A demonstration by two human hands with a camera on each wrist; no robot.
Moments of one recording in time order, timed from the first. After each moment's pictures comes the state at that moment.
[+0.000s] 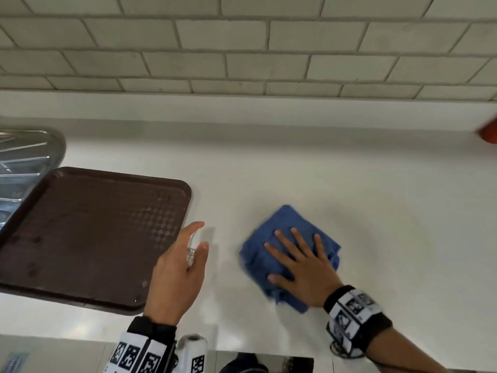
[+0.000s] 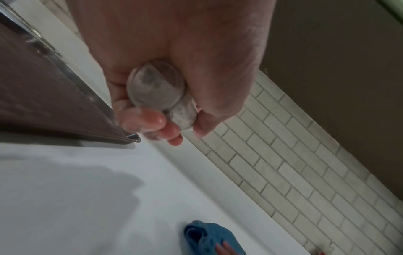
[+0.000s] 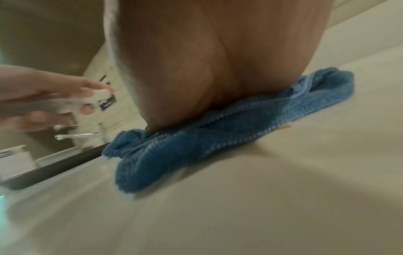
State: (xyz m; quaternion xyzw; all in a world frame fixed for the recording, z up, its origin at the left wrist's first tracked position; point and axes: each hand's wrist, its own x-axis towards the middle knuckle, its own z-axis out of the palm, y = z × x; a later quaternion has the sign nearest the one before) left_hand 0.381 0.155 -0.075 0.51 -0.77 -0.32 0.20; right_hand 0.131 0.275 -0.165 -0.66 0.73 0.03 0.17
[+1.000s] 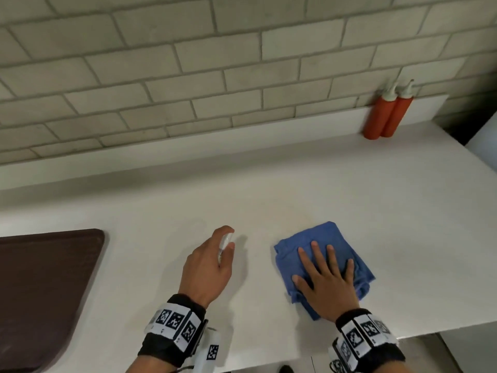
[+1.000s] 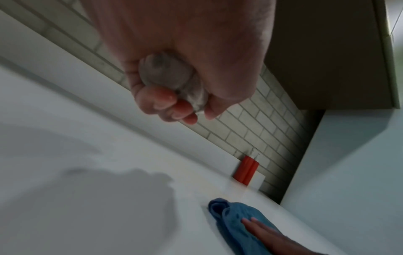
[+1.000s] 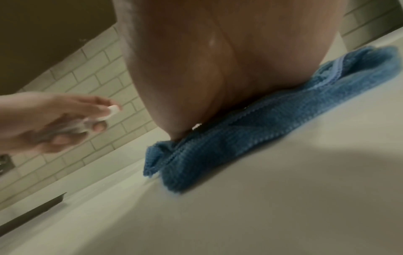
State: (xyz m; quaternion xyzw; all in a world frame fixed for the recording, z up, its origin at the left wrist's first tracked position) left_hand 0.158 0.257 -0.079 0.37 -0.87 -0.27 0.17; right_hand -0.025 0.444 -0.165 -0.41 0.90 0.01 0.17
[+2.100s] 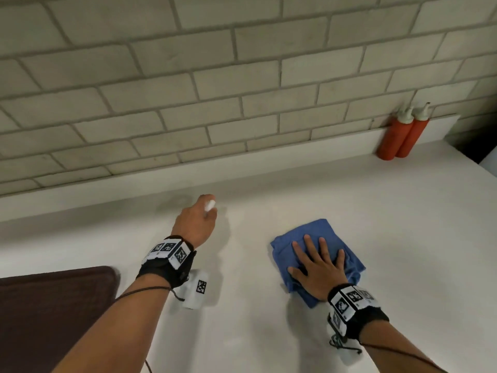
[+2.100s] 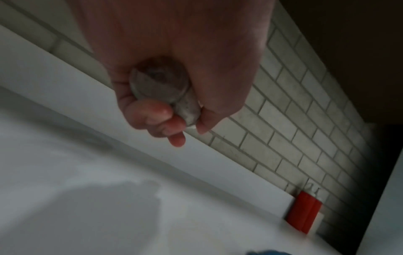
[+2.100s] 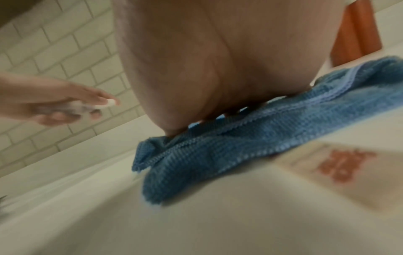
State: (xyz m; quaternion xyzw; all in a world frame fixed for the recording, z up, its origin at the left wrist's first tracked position) left_hand 0.104 0.065 -0.045 0.43 -0.86 -0.27 0.08; right_hand -0.058 0.321 -0.151 -0.41 0.88 0.00 0.22
